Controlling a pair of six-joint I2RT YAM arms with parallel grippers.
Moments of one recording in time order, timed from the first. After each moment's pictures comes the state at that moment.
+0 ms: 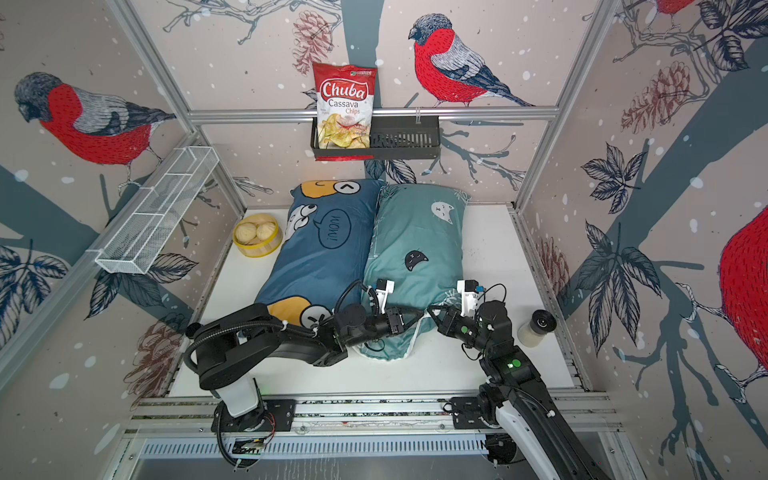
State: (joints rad) left arm -1.07 1.77 0.64 1.07 0.20 -1.23; right arm 0.37 0.48 0.29 -0.19 -0.50 0.78
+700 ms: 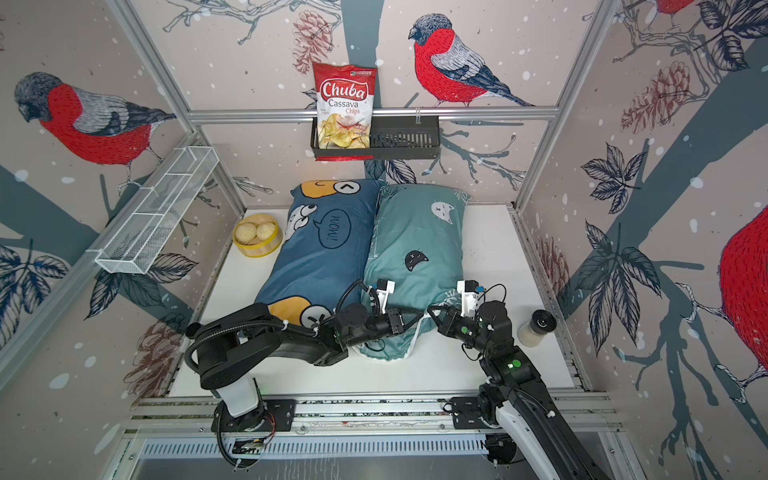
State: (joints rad) left arm -1.07 1.77 0.65 1.05 0.20 -1.22; right arm 0.37 0.48 0.29 -0.19 -0.50 0.78
